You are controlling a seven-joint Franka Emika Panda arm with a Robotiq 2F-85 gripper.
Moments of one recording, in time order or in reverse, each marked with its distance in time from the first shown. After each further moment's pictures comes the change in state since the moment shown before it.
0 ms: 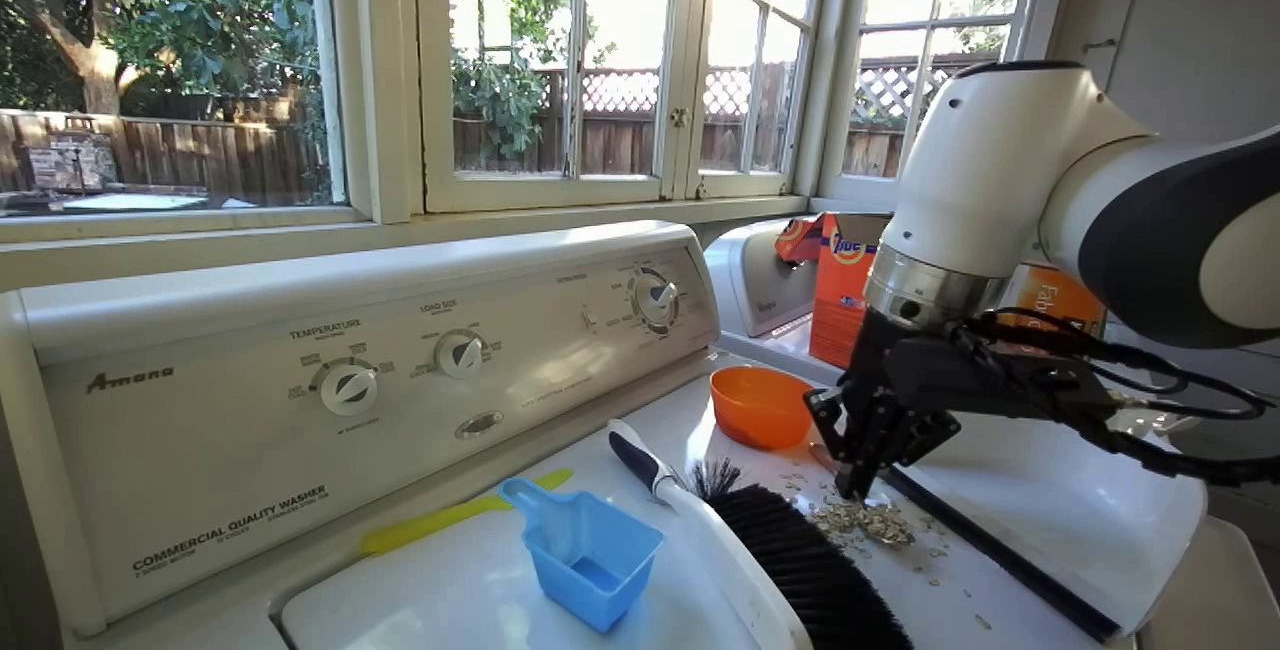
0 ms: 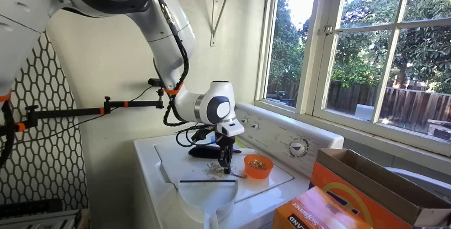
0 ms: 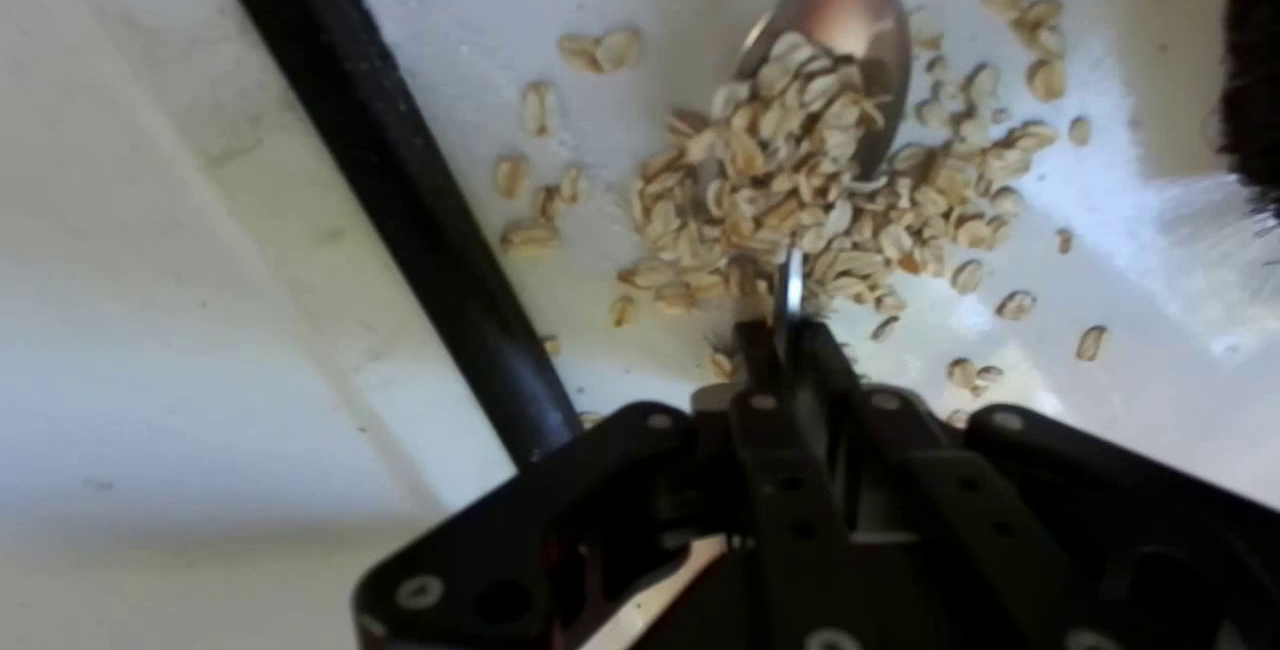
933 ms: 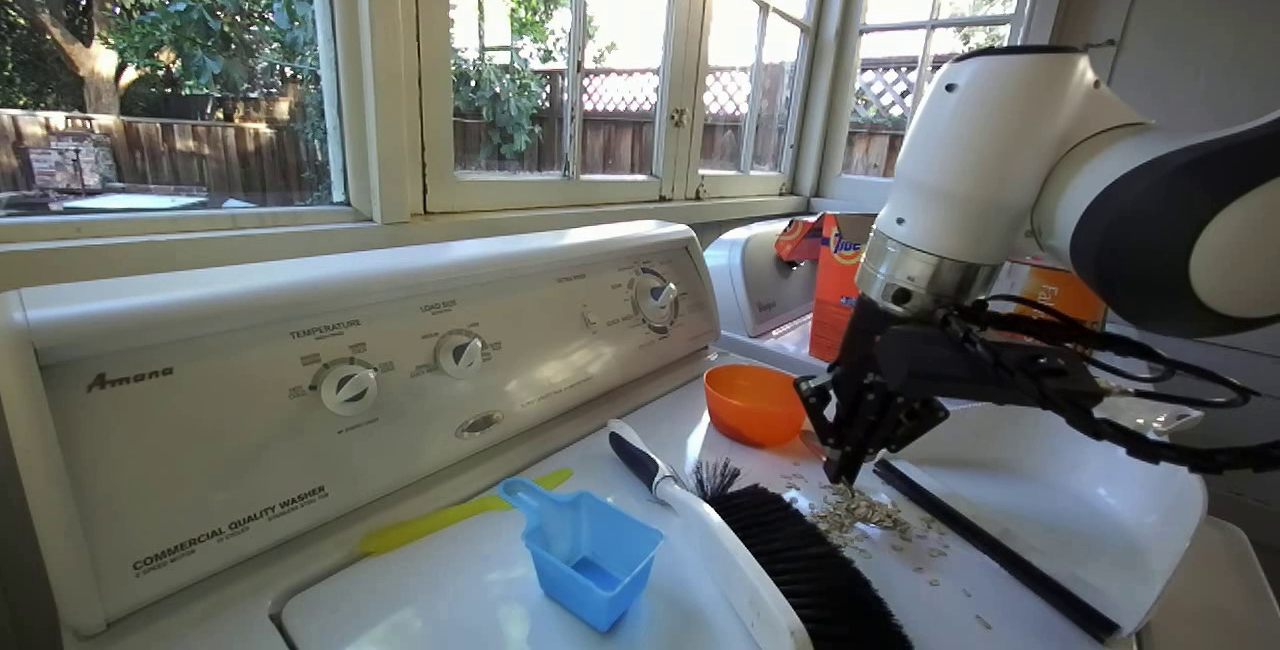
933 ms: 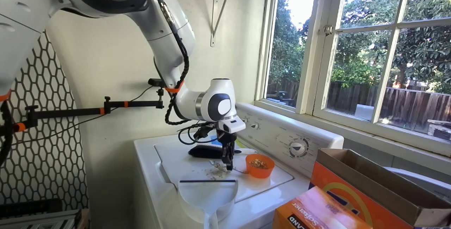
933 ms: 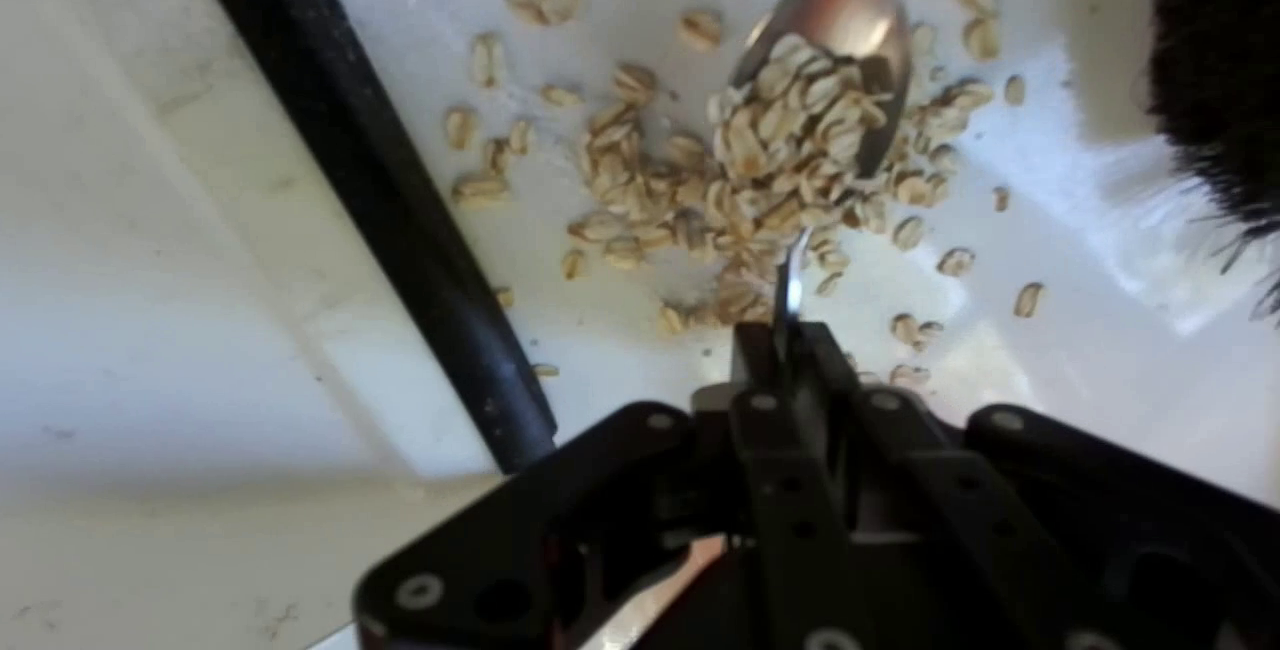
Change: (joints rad) arm 0.040 -0.003 -0.036 0.023 0.001 0.000 -0.007
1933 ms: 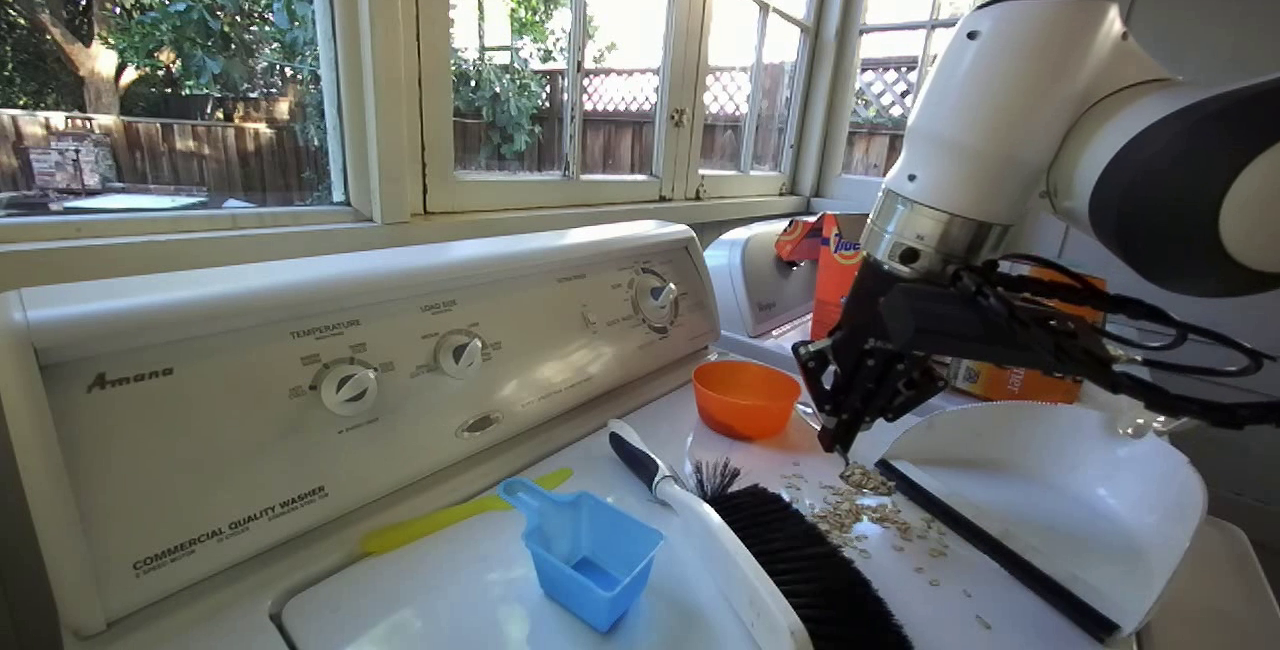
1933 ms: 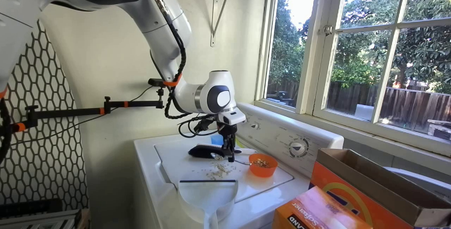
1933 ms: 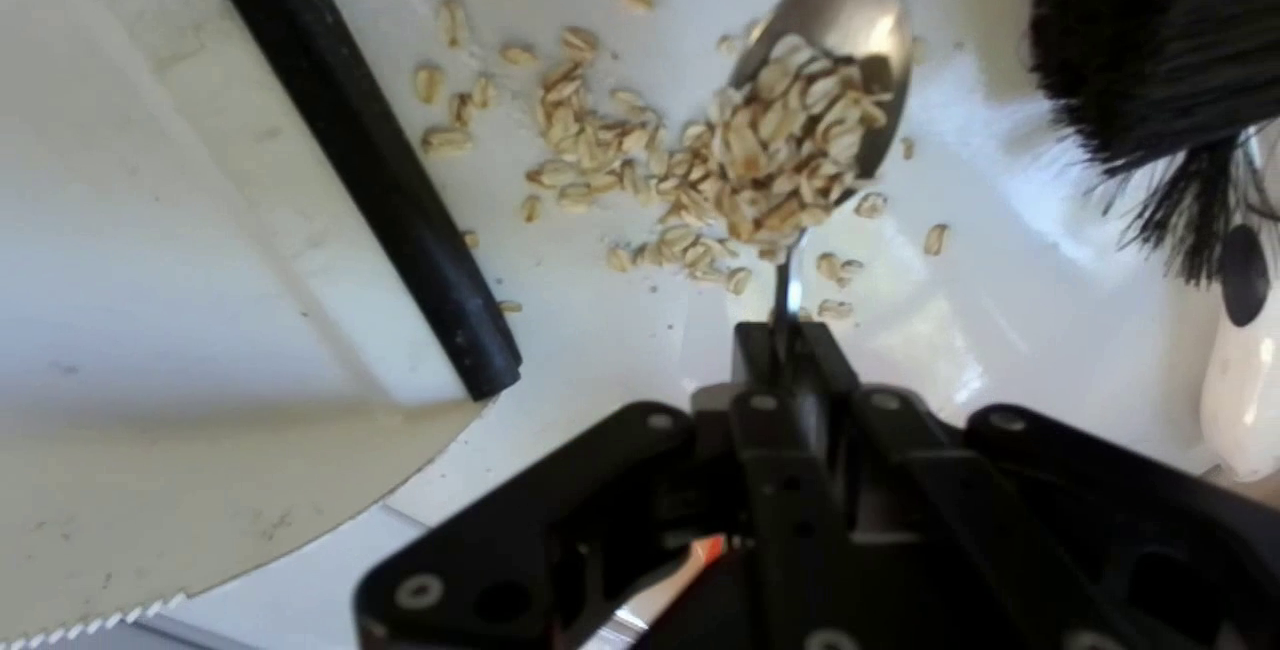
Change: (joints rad) arm 0.008 -0.053 -0.001 -0.009 0.000 -0.001 0.002
